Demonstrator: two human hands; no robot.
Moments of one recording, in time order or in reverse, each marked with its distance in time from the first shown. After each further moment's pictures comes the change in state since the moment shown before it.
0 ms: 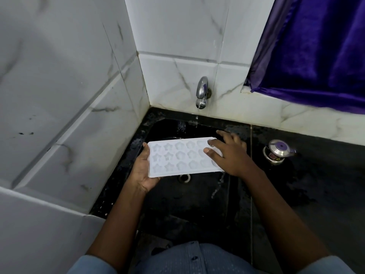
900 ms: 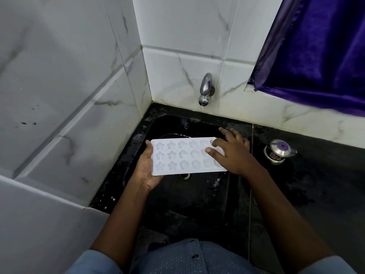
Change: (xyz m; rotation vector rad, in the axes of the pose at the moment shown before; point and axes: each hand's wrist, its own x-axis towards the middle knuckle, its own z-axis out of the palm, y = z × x) left_hand -0.009 -0.011 0.005 0.010 0.000 0.032; right_hand -0.001 -0.001 -0.004 -0.056 -0.046 -0.005
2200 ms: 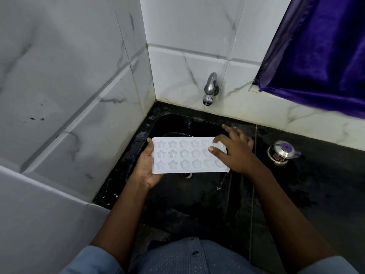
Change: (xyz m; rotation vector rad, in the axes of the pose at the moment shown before) left_hand -0.006 0.008 -0.004 0.024 -0.010 0.003; right_hand 0.001 -0.004 -0.002 0.058 0.037 -0.012
